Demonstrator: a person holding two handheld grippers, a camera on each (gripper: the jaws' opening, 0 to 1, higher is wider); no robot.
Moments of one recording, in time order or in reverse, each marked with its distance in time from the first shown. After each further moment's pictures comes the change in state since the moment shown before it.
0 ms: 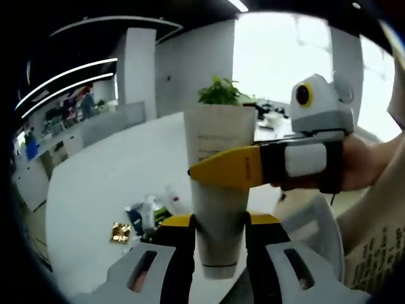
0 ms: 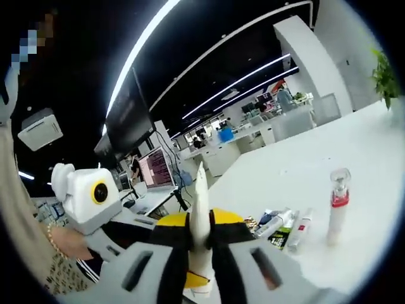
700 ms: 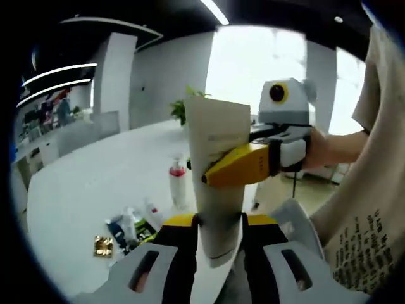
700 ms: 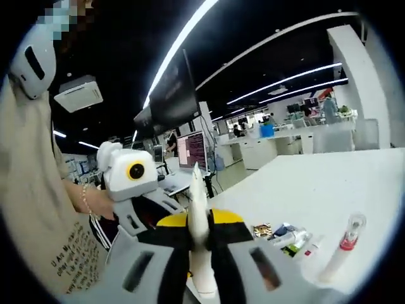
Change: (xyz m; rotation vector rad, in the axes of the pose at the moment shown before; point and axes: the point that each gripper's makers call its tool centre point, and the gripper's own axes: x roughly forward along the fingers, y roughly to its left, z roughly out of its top) left arm -0.020 -0.014 0.013 0.034 -0.077 -0.251; right arm -0.007 0.044 0.009 -0.259 0.127 0.347
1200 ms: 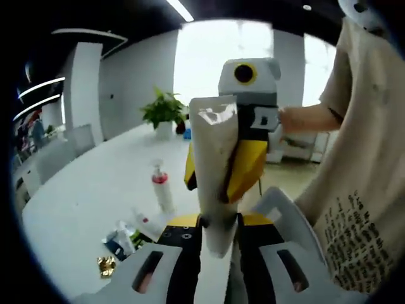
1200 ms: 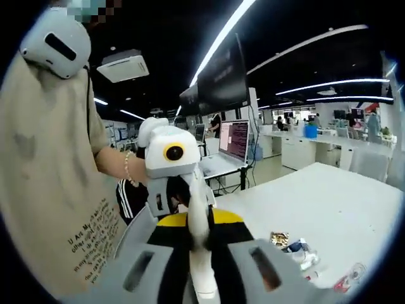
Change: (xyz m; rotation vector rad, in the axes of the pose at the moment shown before) left arm -0.006 -0.013 0.001 0.129 0.059 -0.159; right arm 0.007 0.031 -0.002 -0.154 0.134 0.279
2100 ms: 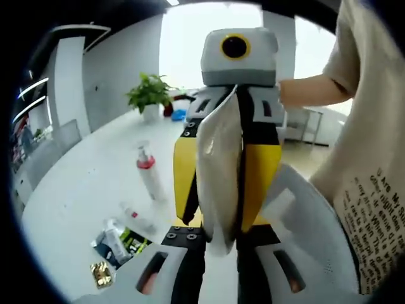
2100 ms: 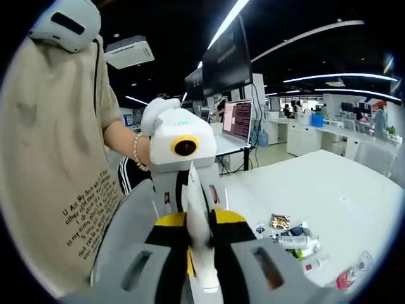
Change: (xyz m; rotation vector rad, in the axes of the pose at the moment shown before) left arm 0.057 0.015 -0.043 0.047 0.128 -0.059; right arm -0.005 -0.023 -0.060 0.027 0.097 0.000
